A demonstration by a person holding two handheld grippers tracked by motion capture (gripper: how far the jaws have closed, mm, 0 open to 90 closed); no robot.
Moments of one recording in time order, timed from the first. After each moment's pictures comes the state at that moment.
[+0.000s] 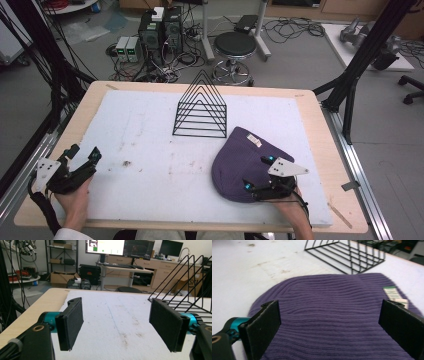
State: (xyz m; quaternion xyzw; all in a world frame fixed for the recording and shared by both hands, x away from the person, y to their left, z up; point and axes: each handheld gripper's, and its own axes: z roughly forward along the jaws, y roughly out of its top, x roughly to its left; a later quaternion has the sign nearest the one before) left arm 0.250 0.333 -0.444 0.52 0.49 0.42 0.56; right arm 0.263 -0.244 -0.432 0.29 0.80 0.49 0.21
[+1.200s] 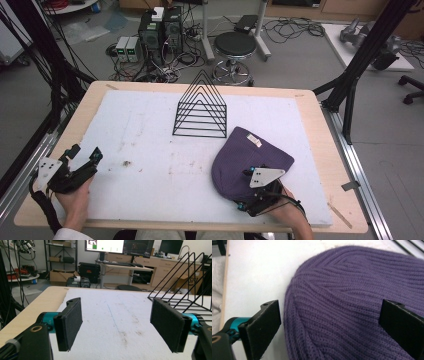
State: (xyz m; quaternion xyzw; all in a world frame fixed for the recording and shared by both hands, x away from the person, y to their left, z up) left arm 0.251 0.332 -0.444 0.53 0.49 0.41 0.56; right arm 0.262 -0.217 -0.448 0.15 0.89 0.41 0.12
